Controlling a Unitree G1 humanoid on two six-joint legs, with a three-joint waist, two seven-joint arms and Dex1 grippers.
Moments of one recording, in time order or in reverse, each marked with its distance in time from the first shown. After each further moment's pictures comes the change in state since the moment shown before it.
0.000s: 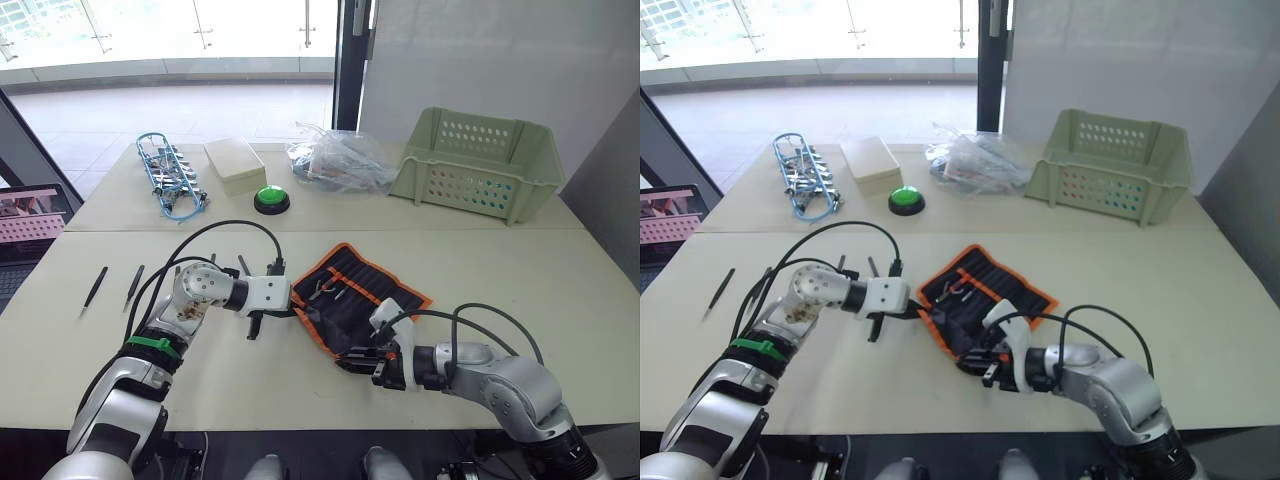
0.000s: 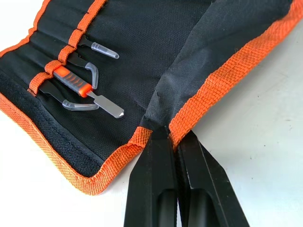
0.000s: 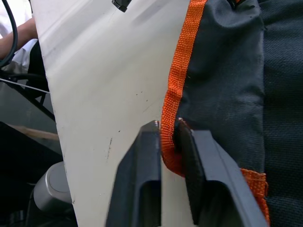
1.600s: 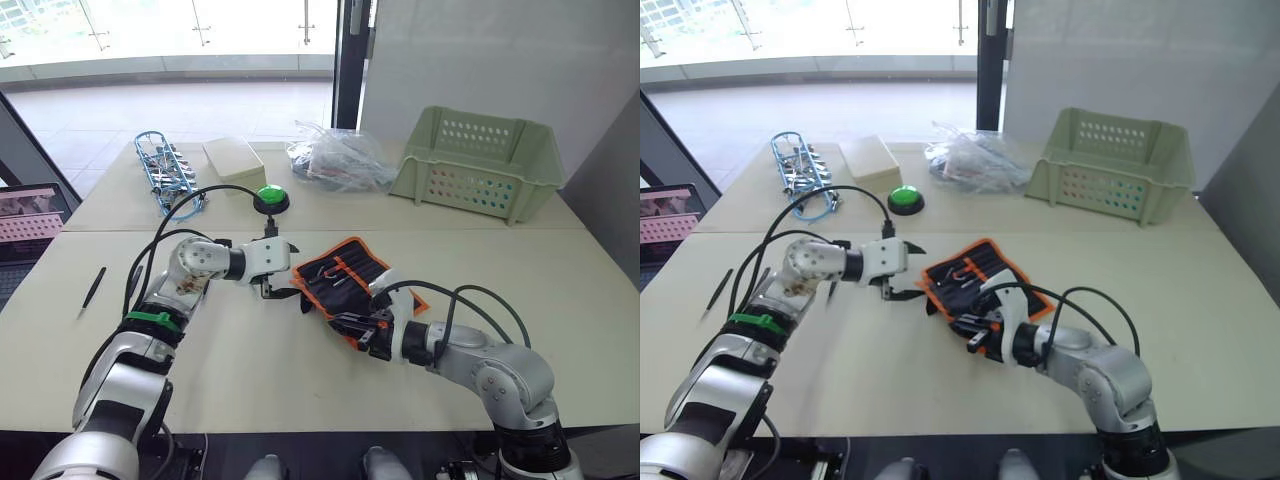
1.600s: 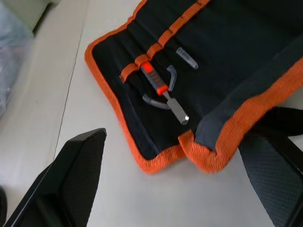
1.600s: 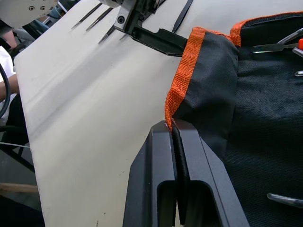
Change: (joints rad) left arm -0.176 -0.036 0.000 0.149 0.026 -0.021 0.164; right arm -0.072 0.183 -0.117 -0.047 0.001 0.067 -0.198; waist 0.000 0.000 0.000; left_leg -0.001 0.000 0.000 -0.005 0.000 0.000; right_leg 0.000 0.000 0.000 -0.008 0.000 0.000
